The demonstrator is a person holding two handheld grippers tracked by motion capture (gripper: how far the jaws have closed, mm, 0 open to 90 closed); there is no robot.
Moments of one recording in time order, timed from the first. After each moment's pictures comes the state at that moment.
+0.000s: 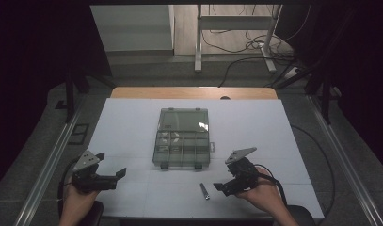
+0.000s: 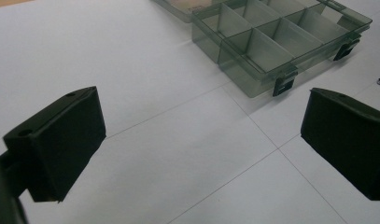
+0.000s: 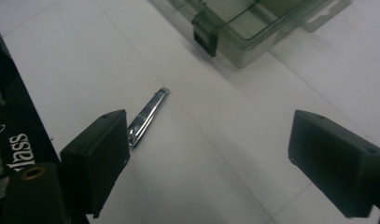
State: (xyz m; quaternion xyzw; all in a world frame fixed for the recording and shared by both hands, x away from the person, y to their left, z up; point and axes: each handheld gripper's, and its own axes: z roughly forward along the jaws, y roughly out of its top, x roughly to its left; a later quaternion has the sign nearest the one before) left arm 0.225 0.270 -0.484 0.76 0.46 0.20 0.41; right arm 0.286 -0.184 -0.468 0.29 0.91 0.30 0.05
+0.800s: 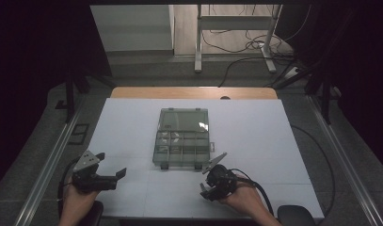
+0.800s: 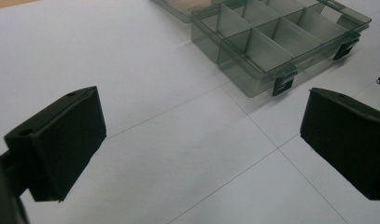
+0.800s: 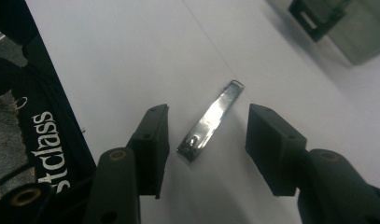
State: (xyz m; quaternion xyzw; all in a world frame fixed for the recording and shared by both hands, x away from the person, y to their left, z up) left arm 0.224 0.270 -0.484 0.76 0.46 0.20 0.41; right arm 0.278 -0.131 -0.494 0.24 0.94 0.22 -0.01
